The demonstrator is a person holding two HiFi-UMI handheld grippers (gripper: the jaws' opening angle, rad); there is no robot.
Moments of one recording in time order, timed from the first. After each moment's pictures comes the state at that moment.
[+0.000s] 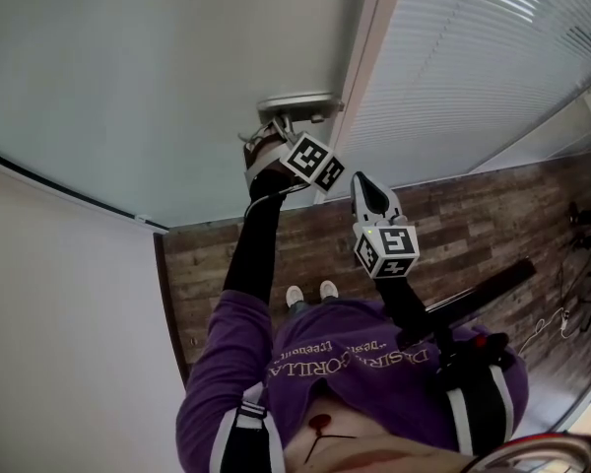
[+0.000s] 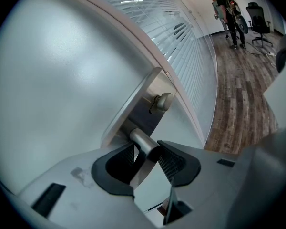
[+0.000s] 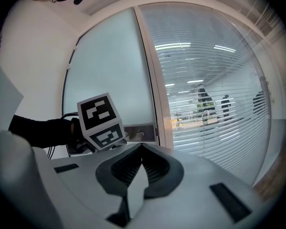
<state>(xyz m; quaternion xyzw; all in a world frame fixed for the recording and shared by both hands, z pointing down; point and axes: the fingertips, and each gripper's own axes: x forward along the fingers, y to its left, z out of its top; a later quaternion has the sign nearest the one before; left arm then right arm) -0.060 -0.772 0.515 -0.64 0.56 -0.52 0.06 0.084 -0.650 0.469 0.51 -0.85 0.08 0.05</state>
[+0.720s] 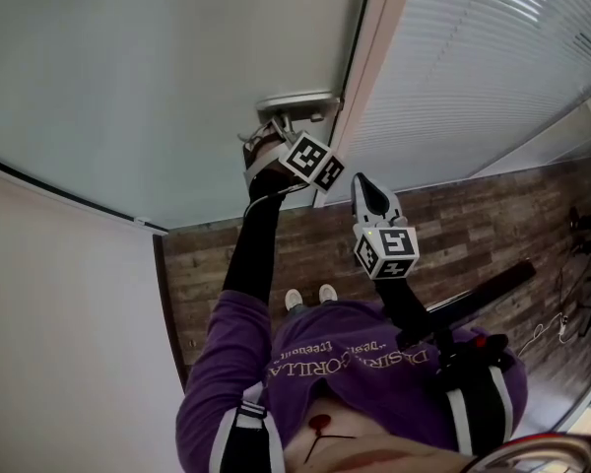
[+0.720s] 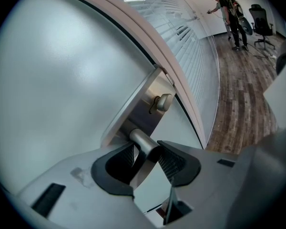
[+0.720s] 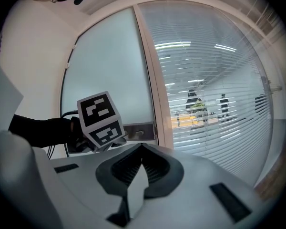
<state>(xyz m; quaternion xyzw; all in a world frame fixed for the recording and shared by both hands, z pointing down) -0.067 -0.790 0.516 -0.63 0.57 -0.52 0.05 0.080 -0.669 0.475 0.51 -0.85 0.08 0.05</state>
